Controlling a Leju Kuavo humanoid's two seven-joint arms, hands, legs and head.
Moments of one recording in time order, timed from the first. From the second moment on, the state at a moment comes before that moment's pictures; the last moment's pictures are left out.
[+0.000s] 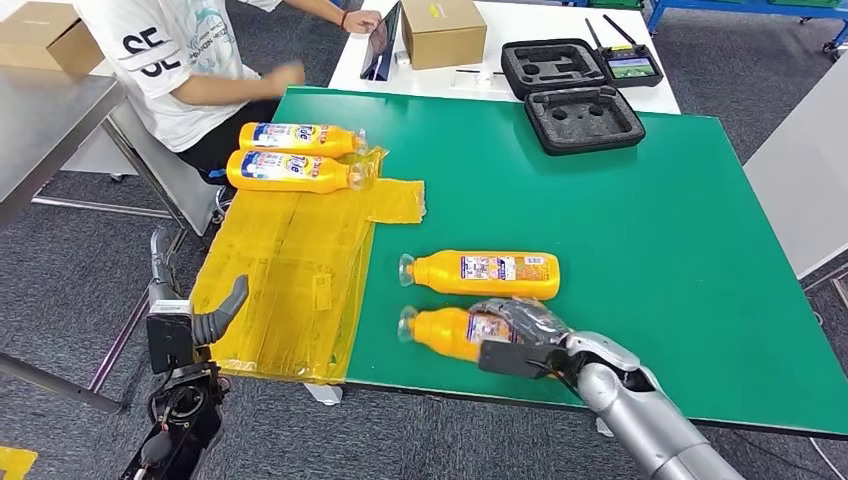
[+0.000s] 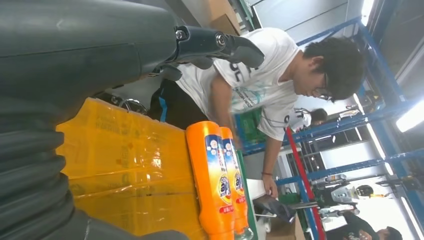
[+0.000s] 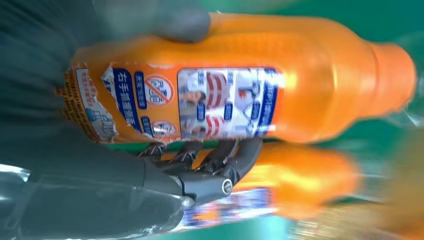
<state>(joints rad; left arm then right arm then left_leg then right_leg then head) -0.13 0.08 -0.13 -1.30 -0.06 0.52 -0.70 -0.42 -0.25 0.65 -1.09 0.64 0.13 -0.39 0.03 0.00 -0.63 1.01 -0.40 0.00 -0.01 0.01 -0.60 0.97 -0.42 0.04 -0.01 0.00</state>
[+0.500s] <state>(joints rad) -0.12 0.06 -0.13 -1.36 0.05 0.40 -0.69 -0.27 -0.01 0.45 -1.28 0.25 0.07 -0.68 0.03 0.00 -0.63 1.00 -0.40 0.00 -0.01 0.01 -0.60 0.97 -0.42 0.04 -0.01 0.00</state>
